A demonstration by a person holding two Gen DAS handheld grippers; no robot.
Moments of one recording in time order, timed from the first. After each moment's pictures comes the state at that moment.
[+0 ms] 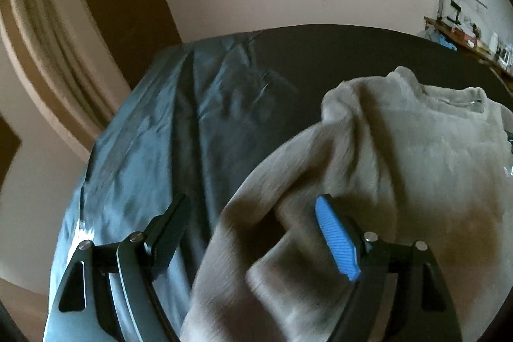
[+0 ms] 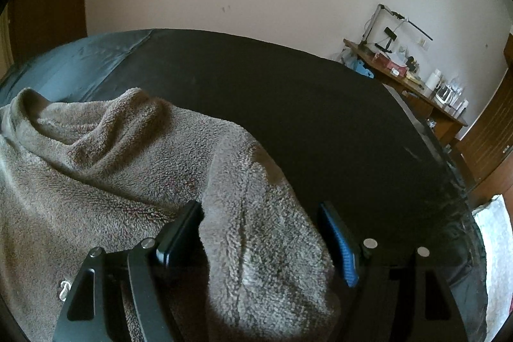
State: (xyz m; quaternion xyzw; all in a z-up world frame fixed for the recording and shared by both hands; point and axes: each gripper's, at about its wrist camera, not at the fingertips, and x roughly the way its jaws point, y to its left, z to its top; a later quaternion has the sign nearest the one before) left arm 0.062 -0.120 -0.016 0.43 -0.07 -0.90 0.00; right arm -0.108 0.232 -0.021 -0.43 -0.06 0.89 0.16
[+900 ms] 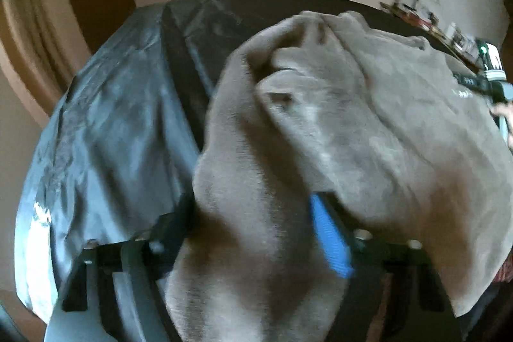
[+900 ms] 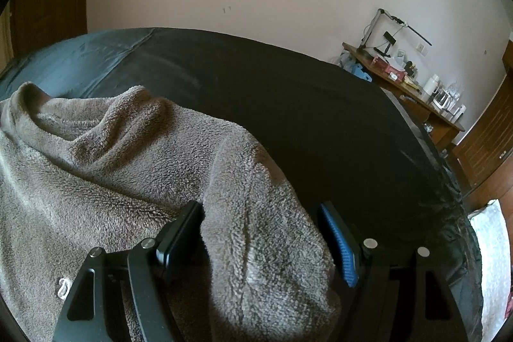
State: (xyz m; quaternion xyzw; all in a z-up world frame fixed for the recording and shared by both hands) left arm 0.131 -0.167 -0.051 0.47 -0.05 -0.87 -0.11; right arm -0.108 0.231 -0.020 -0.43 -0.07 0.89 0.16
